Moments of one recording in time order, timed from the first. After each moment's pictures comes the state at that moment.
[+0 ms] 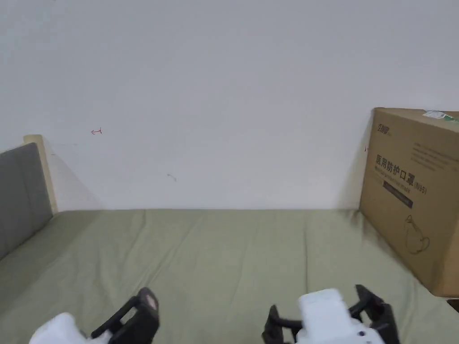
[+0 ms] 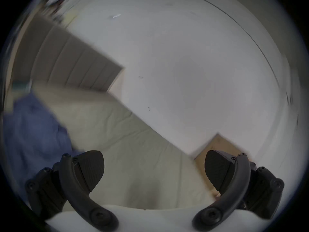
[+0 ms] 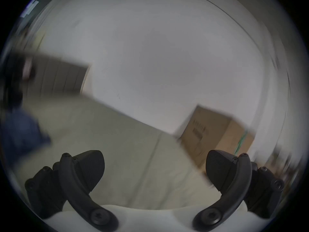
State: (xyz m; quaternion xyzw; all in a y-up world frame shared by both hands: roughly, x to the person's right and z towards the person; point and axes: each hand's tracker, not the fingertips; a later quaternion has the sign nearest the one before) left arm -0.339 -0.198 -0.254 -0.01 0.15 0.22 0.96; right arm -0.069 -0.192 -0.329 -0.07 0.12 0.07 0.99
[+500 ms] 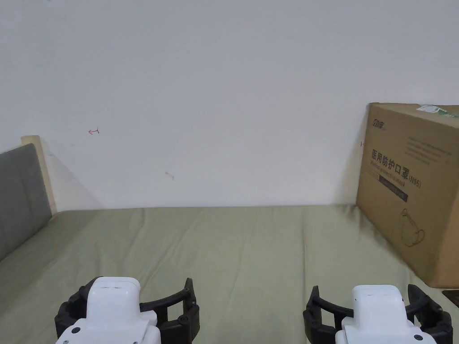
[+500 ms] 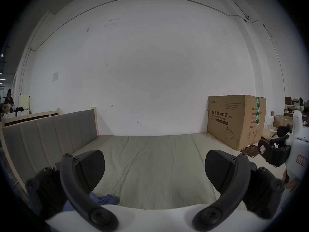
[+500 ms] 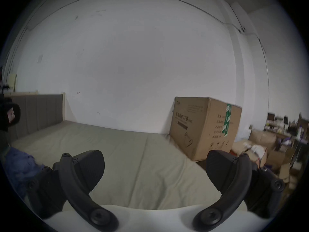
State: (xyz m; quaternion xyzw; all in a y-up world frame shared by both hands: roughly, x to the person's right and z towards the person) left arm -0.298 -0.167 -0.247 -0.02 0.11 -0.01 0.99; right arm -0.045 -0.187 -0.313 -0.02 0.03 0.10 0.99
